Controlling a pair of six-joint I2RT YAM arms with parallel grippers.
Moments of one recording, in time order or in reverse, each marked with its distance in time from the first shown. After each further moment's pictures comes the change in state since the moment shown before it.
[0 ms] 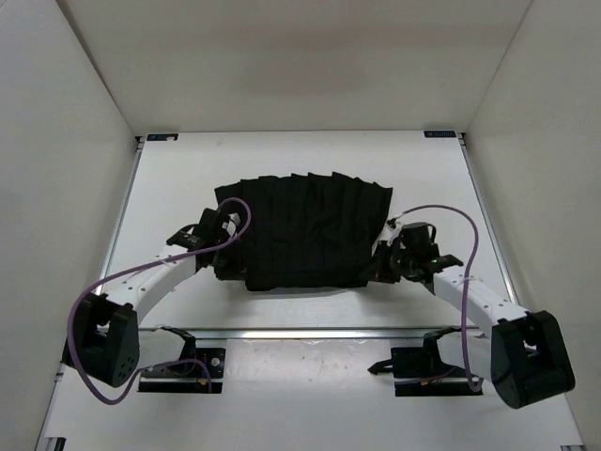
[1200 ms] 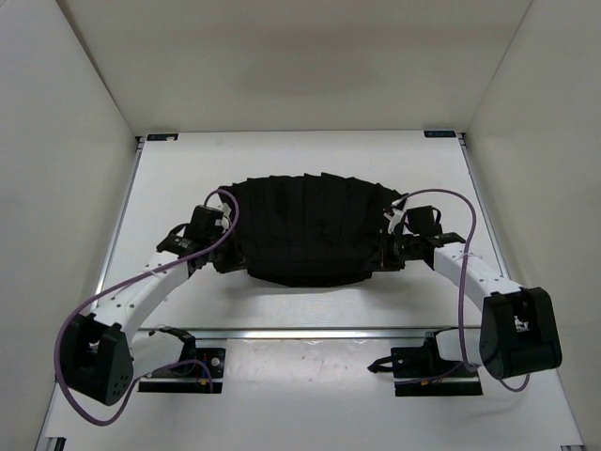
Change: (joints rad) left arm 0.014 -0.099 0.025 0.059 0.018 -0.136; right arm -0.135 0.133 0.199 -0.198 -0.143 -0.238
